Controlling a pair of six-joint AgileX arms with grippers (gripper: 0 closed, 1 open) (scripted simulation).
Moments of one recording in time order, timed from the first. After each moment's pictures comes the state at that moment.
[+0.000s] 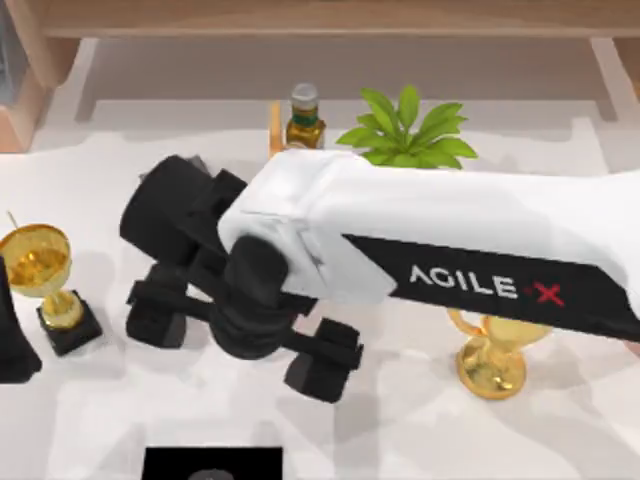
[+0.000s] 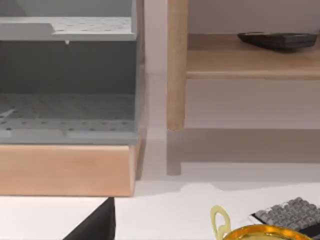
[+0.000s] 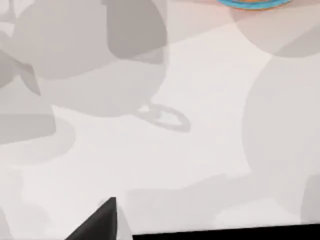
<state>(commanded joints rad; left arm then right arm) 0.00 0.00 0.00 0.00 0.00 0.00 1.03 2.10 1.66 -0.84 0.06 1.29</state>
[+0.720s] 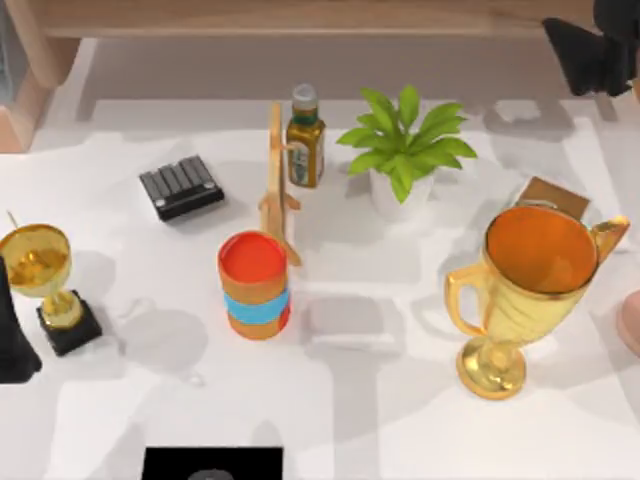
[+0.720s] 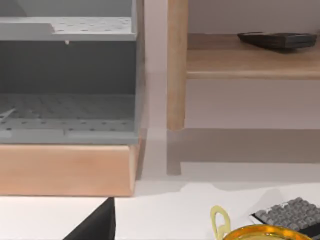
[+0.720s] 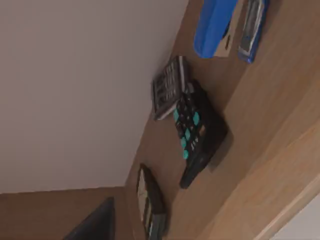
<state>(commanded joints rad) 0.00 0.00 0.00 0.00 0.00 0.00 0.19 1.69 1.19 0.18 -0.19 1.38</state>
